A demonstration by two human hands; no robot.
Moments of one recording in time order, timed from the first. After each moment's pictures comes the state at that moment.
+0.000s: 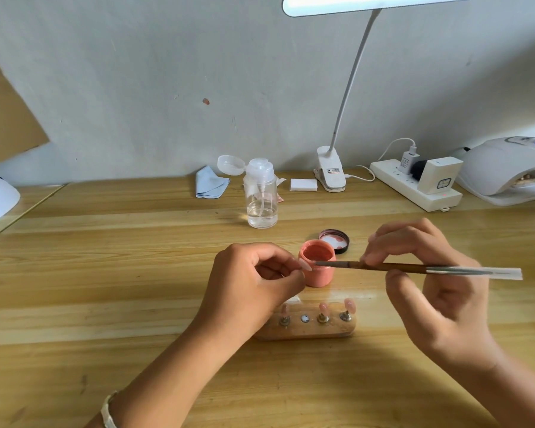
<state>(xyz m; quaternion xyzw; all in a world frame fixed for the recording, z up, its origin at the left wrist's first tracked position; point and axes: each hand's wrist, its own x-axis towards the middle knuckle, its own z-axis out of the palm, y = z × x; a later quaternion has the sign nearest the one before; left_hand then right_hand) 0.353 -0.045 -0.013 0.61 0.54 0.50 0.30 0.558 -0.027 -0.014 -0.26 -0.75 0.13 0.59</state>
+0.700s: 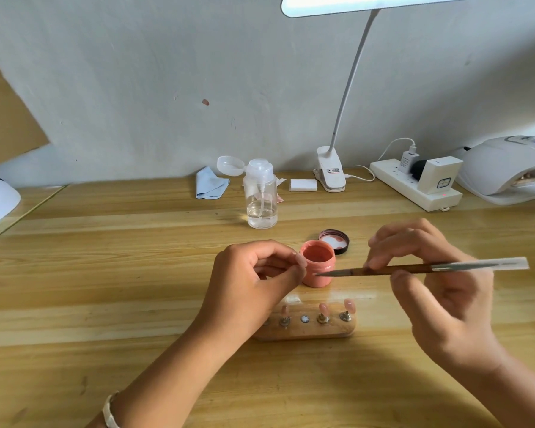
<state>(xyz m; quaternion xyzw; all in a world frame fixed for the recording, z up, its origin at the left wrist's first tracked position) 0.351 -0.043 -0.015 0.61 0.50 0.53 0.31 0.560 -0.027 -0.015 -0.26 -0.74 0.16 0.60</state>
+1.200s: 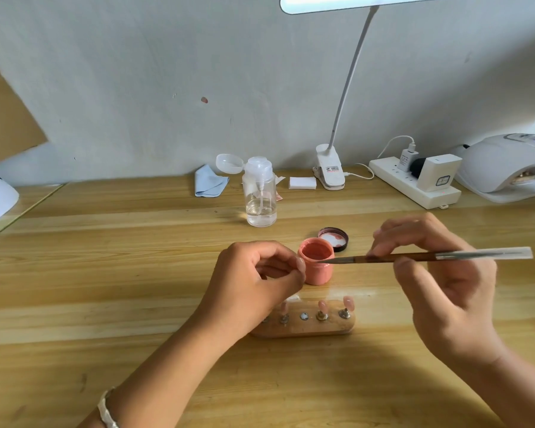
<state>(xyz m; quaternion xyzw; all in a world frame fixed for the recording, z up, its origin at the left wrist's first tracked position) 0.349 -0.042 -0.015 0.62 0.51 0.49 0.35 0.560 -0.024 -0.015 -0.27 -0.72 0.16 0.62</state>
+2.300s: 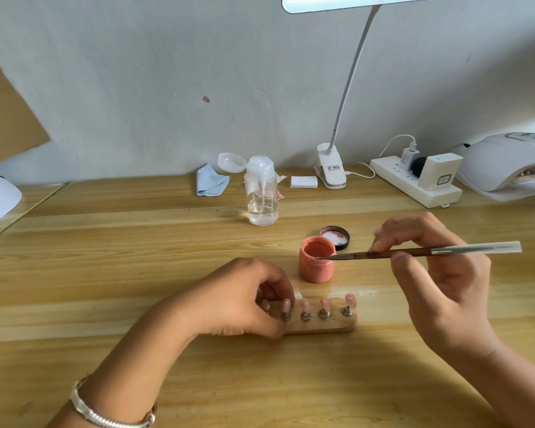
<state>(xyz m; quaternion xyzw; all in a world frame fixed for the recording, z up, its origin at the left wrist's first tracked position) 0.322 -0.039 -0.005 0.75 0.54 0.17 0.33 0.560 -0.021 -0.021 -0.29 -0.72 0.15 0.62</state>
